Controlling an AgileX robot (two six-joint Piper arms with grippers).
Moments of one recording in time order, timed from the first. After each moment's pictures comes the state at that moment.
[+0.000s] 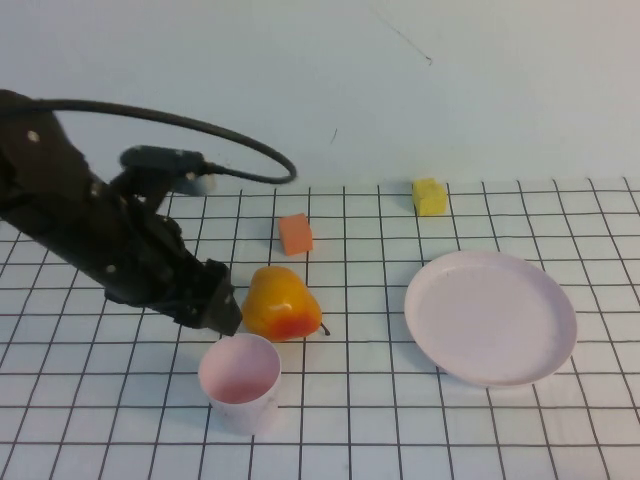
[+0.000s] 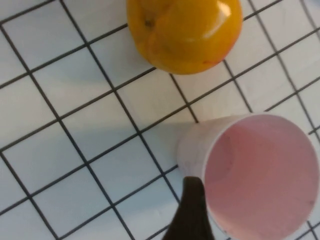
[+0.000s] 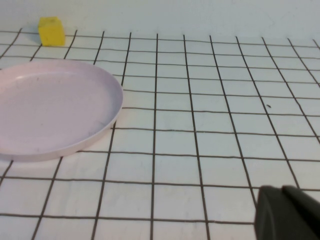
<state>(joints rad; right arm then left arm) -0.01 -0.02 0.03 -0.05 0.43 -0.01 -0.24 1.57 -1.20 -0.39 1.01 0.34</state>
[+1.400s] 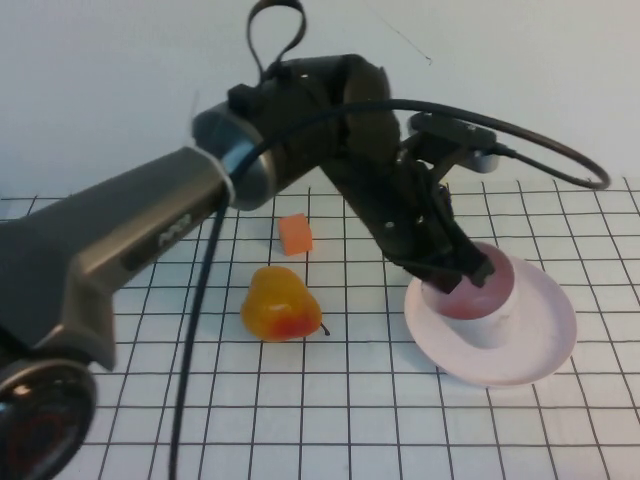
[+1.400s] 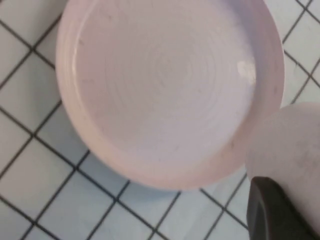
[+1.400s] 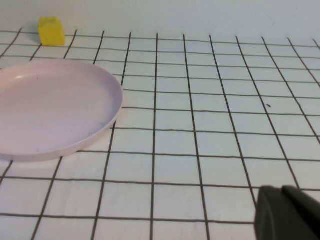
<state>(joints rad) -0.01 -0.02 0.03 -0.05 0.43 -0.01 -0.67 2.03 -1.84 -0.37 1.08 0.26</state>
